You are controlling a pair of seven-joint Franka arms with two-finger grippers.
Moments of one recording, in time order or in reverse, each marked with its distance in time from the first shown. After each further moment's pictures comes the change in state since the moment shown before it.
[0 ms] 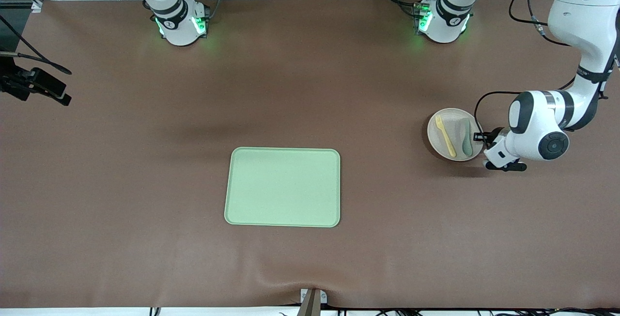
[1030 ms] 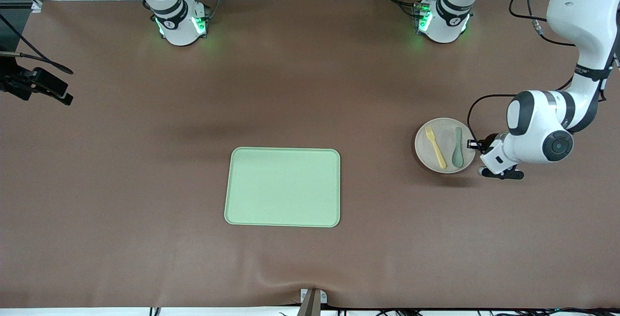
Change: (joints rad) left arm 0.007 -0.036 -0.085 0.077 -0.118 -0.020 0.010; right arm 0.003 0.001 0.000 0.000 0.001 -0.006 0.000
